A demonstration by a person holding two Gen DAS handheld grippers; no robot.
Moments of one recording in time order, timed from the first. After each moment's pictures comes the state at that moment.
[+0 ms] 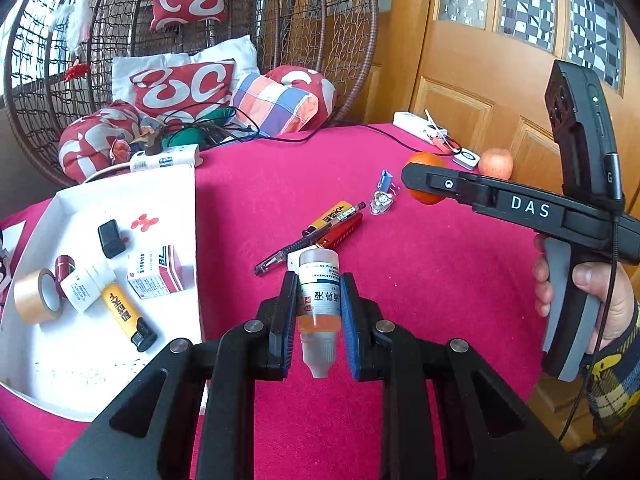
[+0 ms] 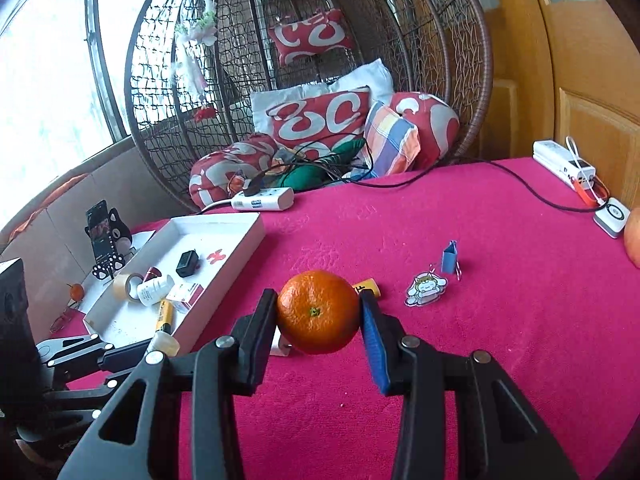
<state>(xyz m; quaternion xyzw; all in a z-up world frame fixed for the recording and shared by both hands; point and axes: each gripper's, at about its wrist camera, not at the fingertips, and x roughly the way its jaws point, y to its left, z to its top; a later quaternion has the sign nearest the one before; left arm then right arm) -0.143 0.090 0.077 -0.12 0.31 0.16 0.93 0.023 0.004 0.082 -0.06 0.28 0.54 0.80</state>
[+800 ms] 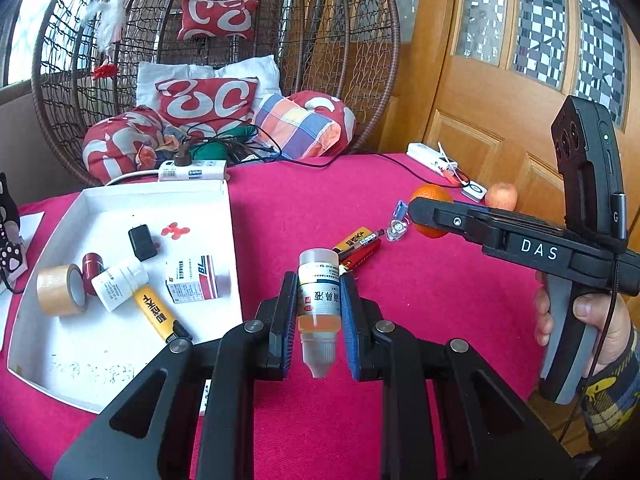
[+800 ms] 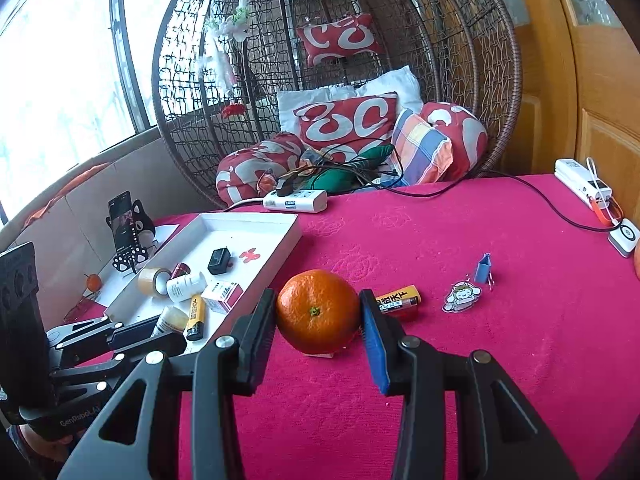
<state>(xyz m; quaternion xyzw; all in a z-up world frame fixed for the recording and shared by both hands) -0.175 0.109 0.092 -0.14 0.26 0.19 0.94 -0.005 0.017 0.092 -0.07 0.27 0.56 0.78</state>
